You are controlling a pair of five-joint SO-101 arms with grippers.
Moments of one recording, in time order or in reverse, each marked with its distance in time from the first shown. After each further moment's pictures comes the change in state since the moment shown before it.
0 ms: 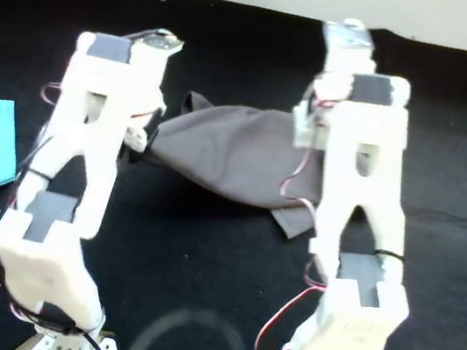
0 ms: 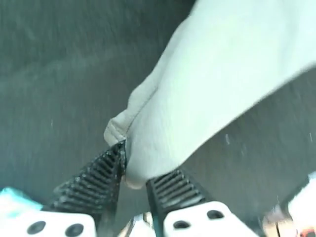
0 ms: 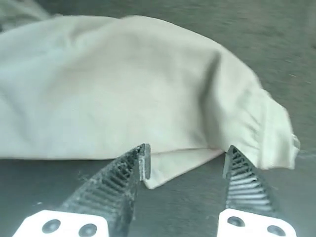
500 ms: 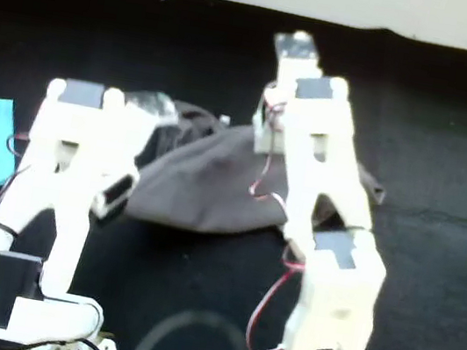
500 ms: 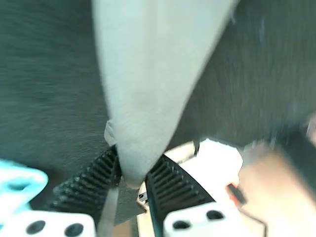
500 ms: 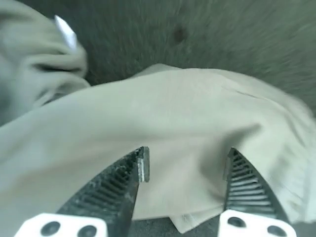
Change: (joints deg) left arm -2.2 -20.2 36.8 1.6 -24.0; right arm -5.5 15.4 2.2 -9.8 -4.1
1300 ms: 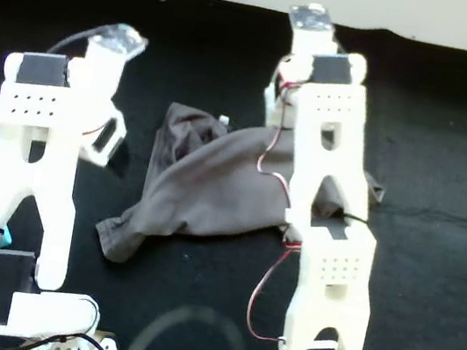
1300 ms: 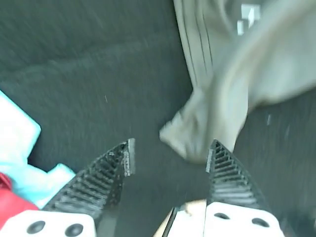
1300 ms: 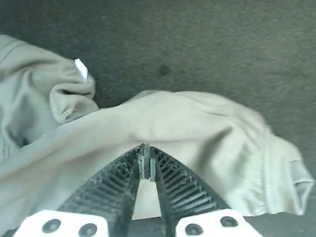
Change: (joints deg) left arm -5.3 1.8 -19.7 -12.5 14.9; right arm 3.5 9.6 -36.7 18.2 2.3
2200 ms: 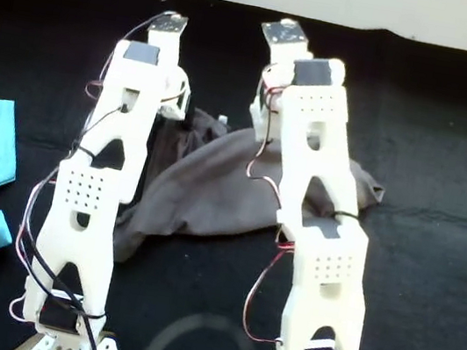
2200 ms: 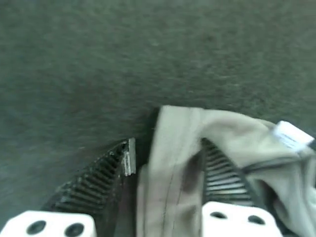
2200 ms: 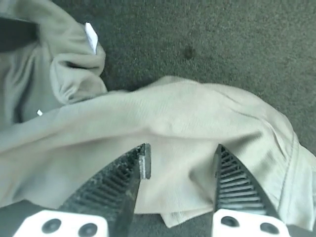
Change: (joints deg) left arm 8.5 65.8 -61.0 -6.3 22.7; right arm -3.4 1.3 8.2 -3.7 4.5
